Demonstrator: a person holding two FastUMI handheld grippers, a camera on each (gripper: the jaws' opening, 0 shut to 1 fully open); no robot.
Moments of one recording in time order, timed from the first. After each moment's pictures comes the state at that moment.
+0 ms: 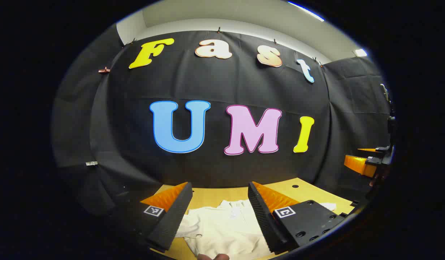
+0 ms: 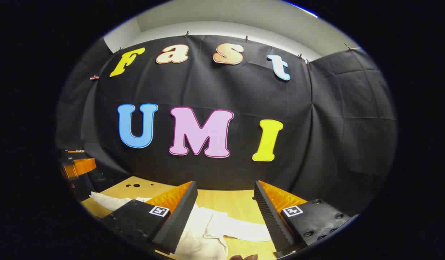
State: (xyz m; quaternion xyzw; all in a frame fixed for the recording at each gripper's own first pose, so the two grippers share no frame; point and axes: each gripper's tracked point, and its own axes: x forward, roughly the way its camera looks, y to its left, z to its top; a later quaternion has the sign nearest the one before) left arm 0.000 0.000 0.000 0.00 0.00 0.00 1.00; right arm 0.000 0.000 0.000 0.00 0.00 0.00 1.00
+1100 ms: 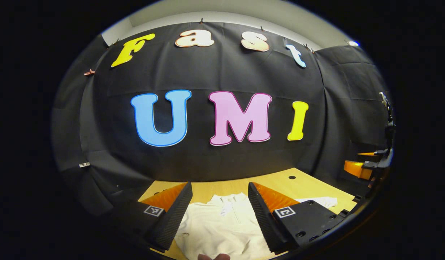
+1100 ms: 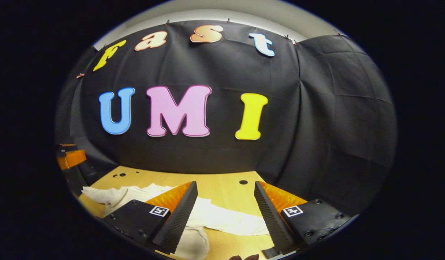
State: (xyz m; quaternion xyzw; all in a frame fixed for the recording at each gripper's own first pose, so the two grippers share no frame) left arm 0.040 -0.063 -0.035 0.03 0.05 -0.01 1.00; right arm 0.037 -0.101 -0.101 0.01 0.10 -0.05 0.99
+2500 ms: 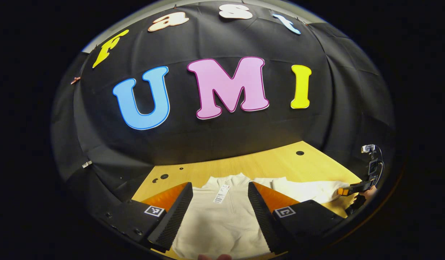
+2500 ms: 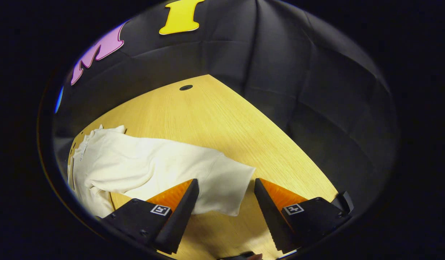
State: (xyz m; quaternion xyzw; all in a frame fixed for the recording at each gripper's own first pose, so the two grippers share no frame) left arm 0.100 -0.130 -0.106 0.08 0.16 0.03 0.98; right arm 0.084 -0.248 -0.434 0.11 0.40 -0.13 0.90
